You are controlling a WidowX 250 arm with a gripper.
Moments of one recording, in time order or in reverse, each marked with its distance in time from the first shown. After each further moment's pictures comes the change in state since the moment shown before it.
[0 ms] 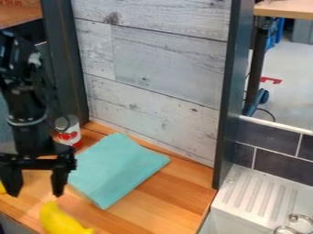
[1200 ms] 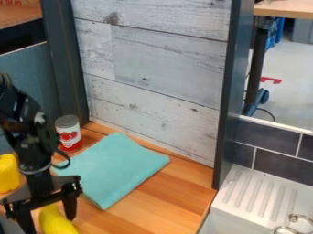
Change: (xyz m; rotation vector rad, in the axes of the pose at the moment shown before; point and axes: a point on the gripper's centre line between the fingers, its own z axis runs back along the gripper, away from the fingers) arm 0.008 0.000 -0.075 -0.055 0.000 0.417
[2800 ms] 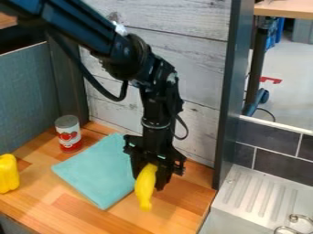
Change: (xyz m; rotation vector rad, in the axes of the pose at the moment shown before) arm -0.030 -0.156 0.034 0.028 0.005 -1.040
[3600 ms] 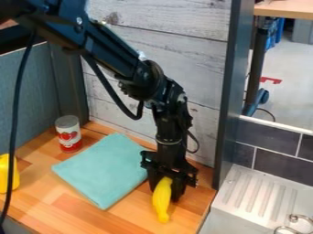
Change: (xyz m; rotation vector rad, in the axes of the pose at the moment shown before) arm 0.027 -0.016 -0.039 -0.076 0.000 -0.018
